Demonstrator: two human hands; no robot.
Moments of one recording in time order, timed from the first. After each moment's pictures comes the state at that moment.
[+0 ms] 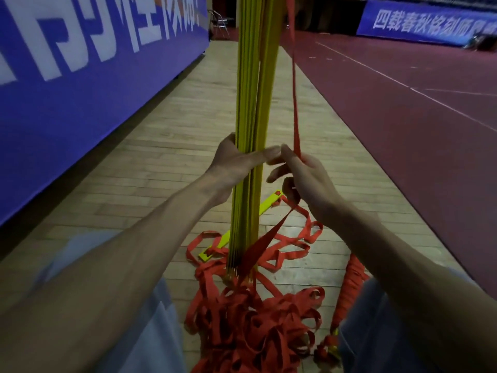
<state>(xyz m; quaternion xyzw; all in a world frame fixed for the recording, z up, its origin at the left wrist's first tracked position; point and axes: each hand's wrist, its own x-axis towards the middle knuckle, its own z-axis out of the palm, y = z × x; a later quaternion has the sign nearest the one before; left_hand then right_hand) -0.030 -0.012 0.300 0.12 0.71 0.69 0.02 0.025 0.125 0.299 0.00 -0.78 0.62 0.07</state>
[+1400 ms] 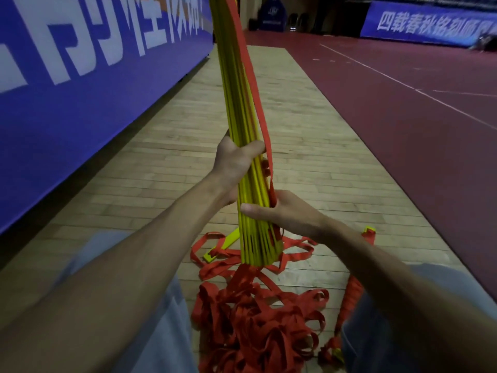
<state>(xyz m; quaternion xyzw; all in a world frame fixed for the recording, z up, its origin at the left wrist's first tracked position) -0.038 -0.013 0.296 0.07 0.62 0.78 0.01 0.034 0.111 0.272 0.13 -0.85 0.50 -0.10</state>
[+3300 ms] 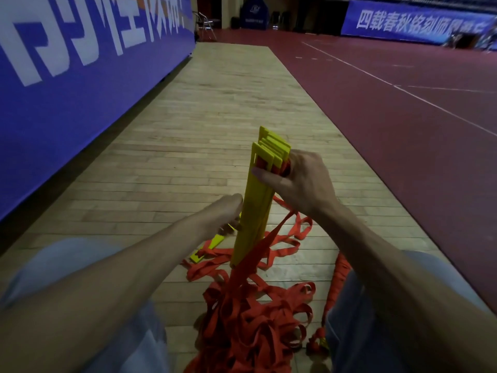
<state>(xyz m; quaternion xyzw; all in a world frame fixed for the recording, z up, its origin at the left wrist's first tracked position) -0.014 -0.005 0.241 0.05 0.88 0.39 0.25 0.032 0.146 0.294 0.10 -0.92 0.26 0.29</state>
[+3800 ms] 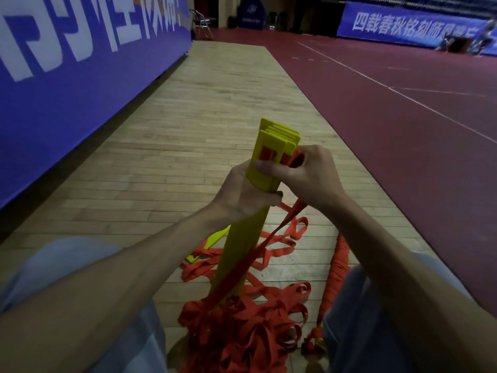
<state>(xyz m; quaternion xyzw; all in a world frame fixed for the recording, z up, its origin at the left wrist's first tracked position) 0.005 0.015 0.272 0.26 0.73 0.63 0.05 0.041 0.150 0.310 0.10 -0.88 0.40 0.25</state>
